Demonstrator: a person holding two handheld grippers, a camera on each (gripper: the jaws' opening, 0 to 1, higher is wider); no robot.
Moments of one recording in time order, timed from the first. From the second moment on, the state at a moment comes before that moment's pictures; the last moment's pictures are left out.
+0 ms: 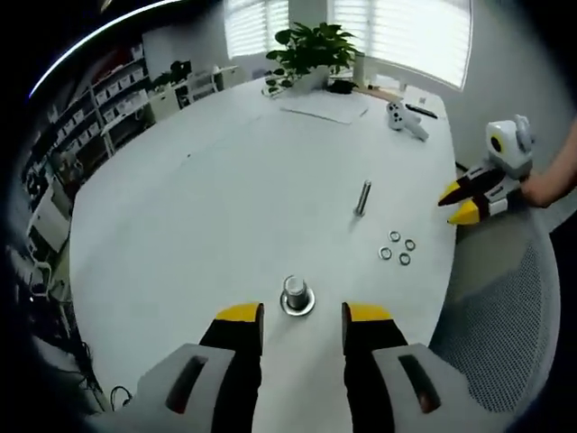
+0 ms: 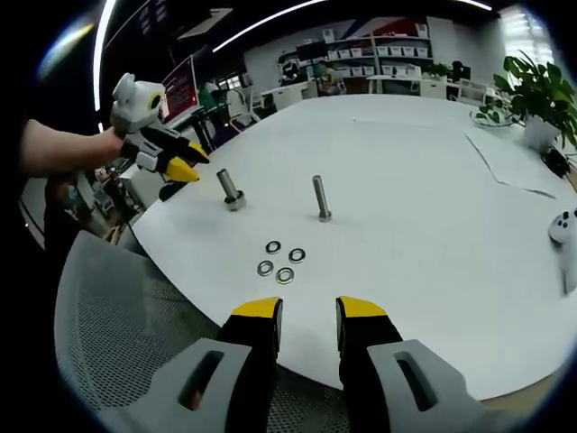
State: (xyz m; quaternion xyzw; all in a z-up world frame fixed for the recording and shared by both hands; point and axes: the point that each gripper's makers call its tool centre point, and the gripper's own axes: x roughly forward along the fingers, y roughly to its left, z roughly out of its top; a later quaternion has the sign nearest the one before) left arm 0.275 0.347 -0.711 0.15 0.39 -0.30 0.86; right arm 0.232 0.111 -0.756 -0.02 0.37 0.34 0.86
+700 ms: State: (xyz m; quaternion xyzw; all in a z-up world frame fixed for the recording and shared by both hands) left arm 0.221 0.355 -0.706 0.05 0.34 -0.25 0.91; right arm 0.233 0.109 -0.759 -0.02 0.37 0.34 0.86
